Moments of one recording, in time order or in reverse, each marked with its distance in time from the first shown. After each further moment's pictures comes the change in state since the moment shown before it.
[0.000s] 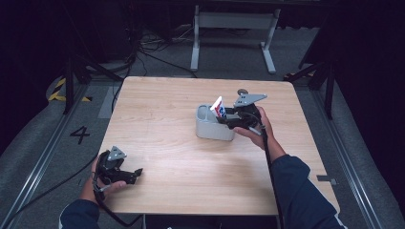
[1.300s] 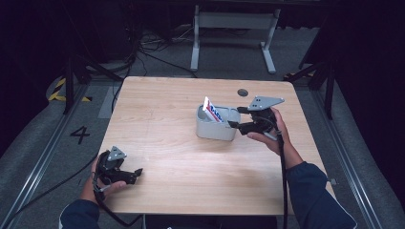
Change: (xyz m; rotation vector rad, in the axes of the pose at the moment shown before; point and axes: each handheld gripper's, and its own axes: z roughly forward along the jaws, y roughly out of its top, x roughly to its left) left arm 0.000 0.000 0.000 0.000 0.002 -0.002; right arm 0.007 -0.004 -0.050 -0.001 -0.073 -0.038
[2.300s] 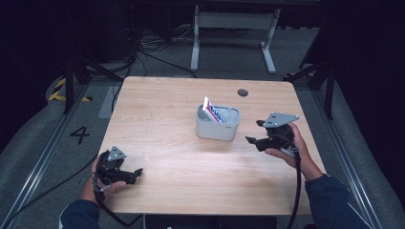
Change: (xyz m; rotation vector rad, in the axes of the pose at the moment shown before) left arm 0.000 0.000 0.000 -0.002 0.003 -0.001; right arm 0.005 -0.050 -0.038 0.121 -0.081 -0.030
